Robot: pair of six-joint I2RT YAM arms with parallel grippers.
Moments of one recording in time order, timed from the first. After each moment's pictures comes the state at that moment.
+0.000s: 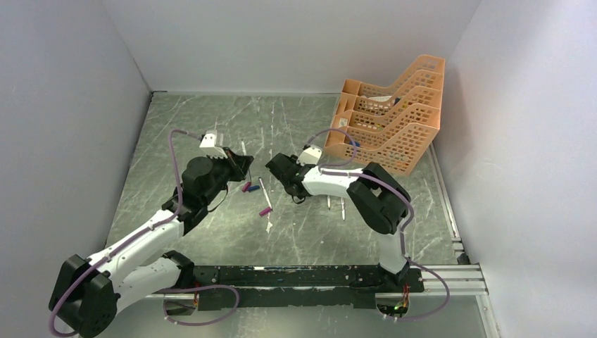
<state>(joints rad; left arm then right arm) -0.55 0.98 0.53 0.31 -0.09 -0.52 0.88 1.95 1.19 -0.31 0.69 1.14</state>
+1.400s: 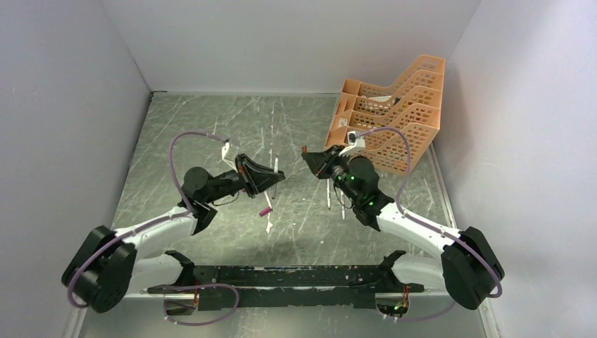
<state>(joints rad) -0.57 1.12 0.43 0.91 0.60 -0.60 0.67 1.16 0.55 0.54 0.11 0.71</state>
